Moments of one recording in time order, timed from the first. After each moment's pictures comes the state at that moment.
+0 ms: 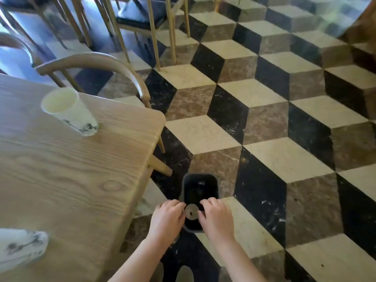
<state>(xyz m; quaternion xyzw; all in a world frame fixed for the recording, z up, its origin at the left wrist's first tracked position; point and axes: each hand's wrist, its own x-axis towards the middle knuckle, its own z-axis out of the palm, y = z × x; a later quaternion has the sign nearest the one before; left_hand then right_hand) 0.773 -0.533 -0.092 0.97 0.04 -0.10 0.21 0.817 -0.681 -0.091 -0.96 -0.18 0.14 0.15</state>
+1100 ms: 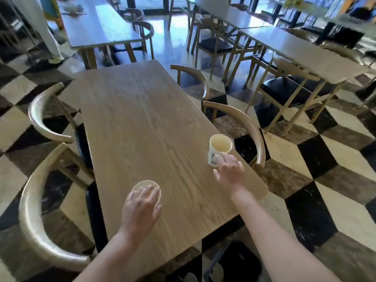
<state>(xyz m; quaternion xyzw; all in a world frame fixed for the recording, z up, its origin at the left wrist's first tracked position) 0.626 -0.363 0.096 0.89 0.44 0.10 0.10 0.891 -0.388 0.087 -0.84 -0.53 0.00 0.12</state>
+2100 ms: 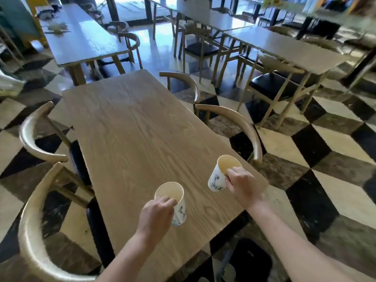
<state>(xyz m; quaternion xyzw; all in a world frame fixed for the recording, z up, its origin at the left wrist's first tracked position) 0.646 -0.358 0.109 0.92 0.36 0.09 0.13 0.887 -0.434 0.110 -0.81 -0.56 -0.01 0.16</state>
